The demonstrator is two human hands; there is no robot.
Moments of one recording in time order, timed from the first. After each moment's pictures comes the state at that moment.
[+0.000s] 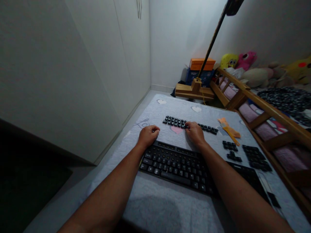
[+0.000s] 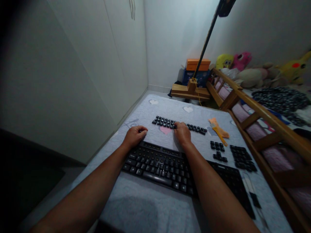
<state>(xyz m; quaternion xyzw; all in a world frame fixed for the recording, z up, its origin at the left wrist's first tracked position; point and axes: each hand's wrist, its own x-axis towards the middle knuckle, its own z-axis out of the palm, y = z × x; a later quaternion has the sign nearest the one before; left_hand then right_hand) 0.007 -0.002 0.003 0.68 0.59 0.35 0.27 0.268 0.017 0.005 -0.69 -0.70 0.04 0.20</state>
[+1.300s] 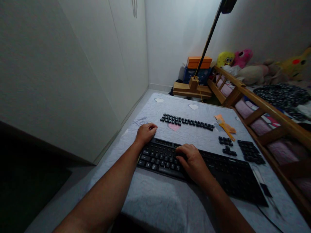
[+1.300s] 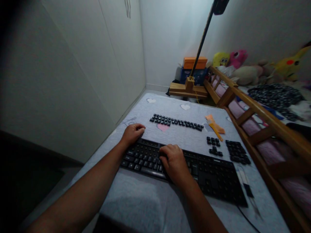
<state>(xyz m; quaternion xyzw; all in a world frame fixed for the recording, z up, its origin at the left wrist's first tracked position) 0.006 0.000 0.000 0.69 0.58 0.35 0.27 0.230 -0.130 0.041 -0.56 -0.77 0.19 0.26</state>
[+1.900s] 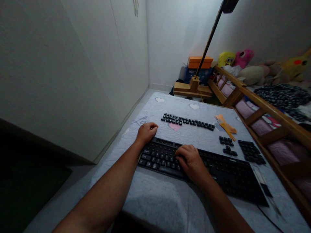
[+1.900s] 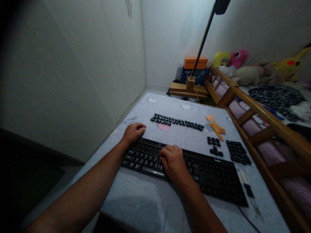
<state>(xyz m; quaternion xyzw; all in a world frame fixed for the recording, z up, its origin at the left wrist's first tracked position) 0.007 -0.001 0.002 0.69 0.59 0.34 0.27 0.227 -0.133 0.037 -0.55 -0.78 0.19 0.23</state>
